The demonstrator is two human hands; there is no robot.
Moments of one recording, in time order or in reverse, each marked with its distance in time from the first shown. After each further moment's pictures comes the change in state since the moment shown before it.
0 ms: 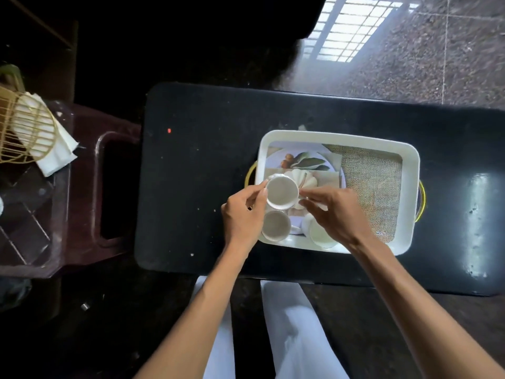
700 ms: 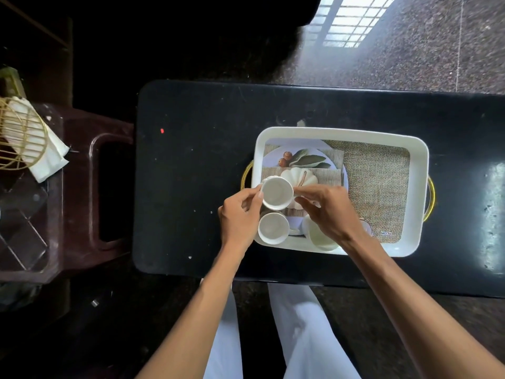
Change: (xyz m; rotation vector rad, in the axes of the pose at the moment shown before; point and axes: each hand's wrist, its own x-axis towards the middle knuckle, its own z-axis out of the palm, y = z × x) left_hand 0.013 -0.014 0.009 0.102 0.002 -0.071; right_hand 0.012 0.022 0.018 0.042 -0.011 -0.042
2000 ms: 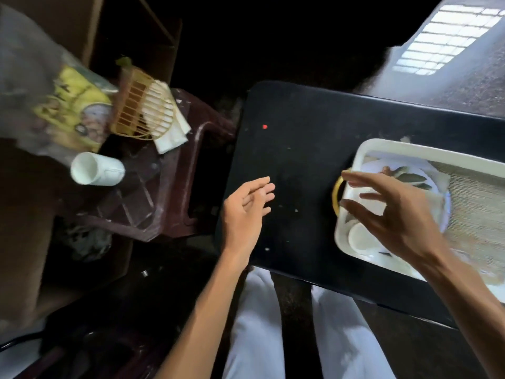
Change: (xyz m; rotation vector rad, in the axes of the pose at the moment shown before) left_hand -0.021 -0.008 -0.162 -0.346 0.154 -0.015; right_hand 0.023 -0.135 0.014 0.082 -0.001 -0.078
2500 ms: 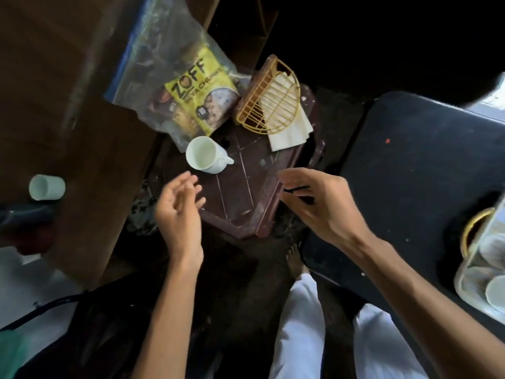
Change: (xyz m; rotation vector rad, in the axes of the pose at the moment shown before) left_hand 0.052 -0.016 -0.274 -0.177 0.644 0.111; right_hand 0.087 -0.173 0.229 0.198 -0.286 -0.184
